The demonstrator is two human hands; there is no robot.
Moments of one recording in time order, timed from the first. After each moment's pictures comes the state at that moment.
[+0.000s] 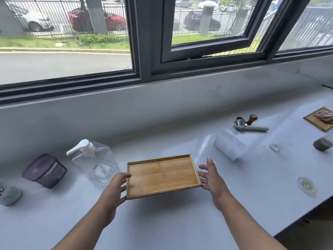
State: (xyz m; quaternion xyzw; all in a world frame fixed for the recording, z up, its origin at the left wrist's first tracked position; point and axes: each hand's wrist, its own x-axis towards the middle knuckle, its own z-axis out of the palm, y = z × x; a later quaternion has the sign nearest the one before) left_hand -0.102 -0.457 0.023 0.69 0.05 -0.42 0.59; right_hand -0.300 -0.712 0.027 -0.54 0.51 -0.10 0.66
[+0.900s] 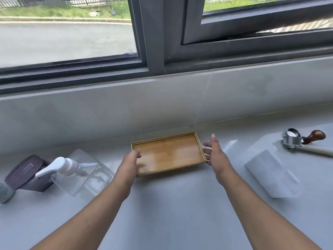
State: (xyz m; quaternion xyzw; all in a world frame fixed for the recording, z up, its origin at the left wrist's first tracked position) left_hand 0.005 -0.604 -0.025 0.75 0.16 -0.35 0.53; right_hand -0.121 -0.865 -0.042 -0.59 0.47 -0.02 0.65
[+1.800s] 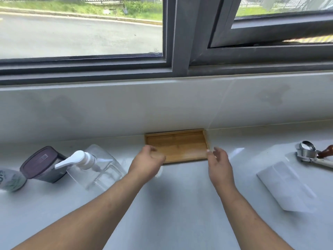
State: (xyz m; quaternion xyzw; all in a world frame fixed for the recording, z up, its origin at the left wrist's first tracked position) left_hand 0.021 -0.612 -0.028 0.89 -0.03 -0.28 0.37; right_hand -0.120 -0.817 -0.051 -0.71 0.46 -0.10 0.53
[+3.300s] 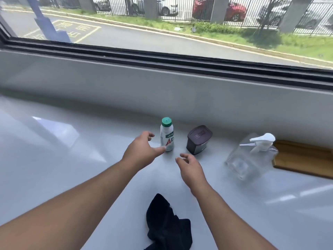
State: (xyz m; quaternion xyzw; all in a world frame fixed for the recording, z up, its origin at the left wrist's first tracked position) left_hand 0.097 -0.085 0.045 0.92 0.03 -0.14 0.36; right_hand 0.027 -0.265 -0.018 -0.74 0.28 0.13 0.60
